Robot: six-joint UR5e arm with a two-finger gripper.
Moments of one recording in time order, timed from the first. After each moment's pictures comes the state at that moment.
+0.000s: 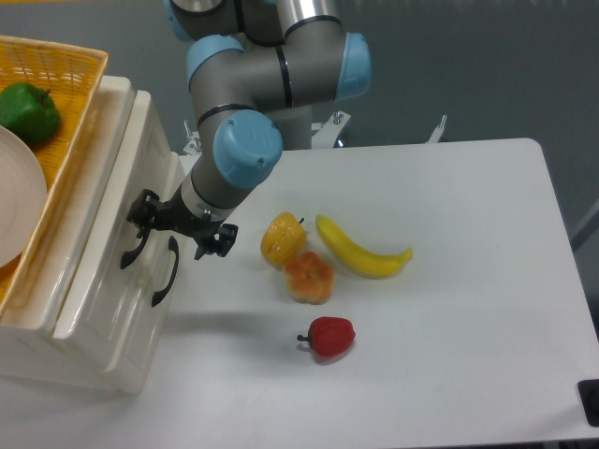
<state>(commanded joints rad) 2.25 -1.83 -1.62 -1.38 1.08 0.43</state>
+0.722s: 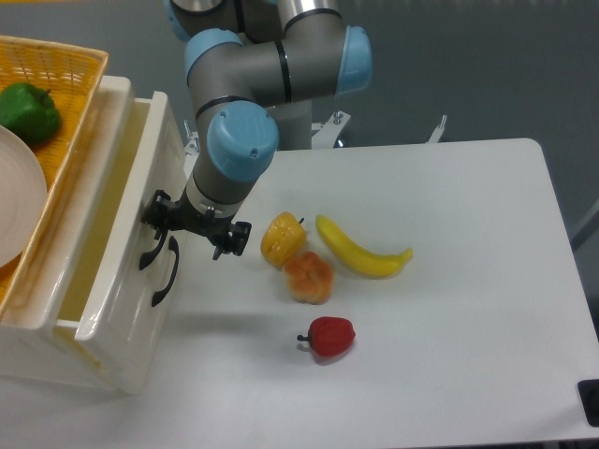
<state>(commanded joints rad) 2.27 -1.83 -1.59 -1.38 1.19 0.44</state>
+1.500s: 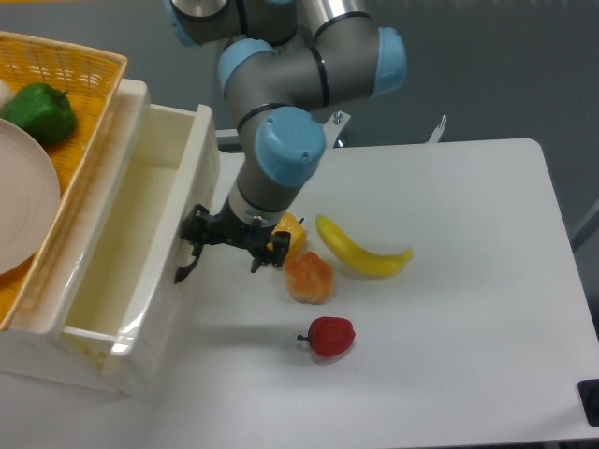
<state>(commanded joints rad) 2.39 -1.85 -1.58 -1.34 1.19 0.47</state>
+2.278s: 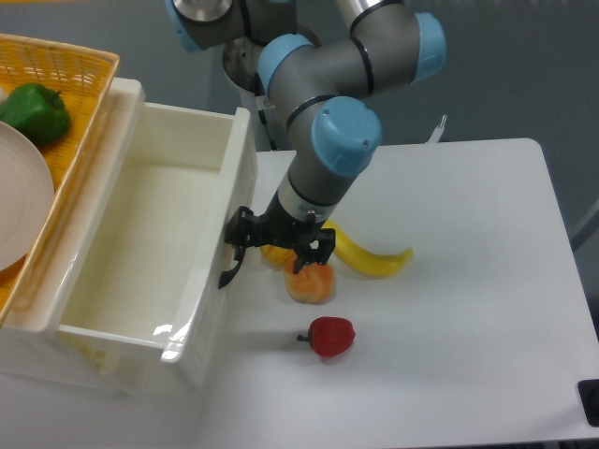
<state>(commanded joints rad) 2.47 -1.86 -1.56 -1.34 1.18 0.51</state>
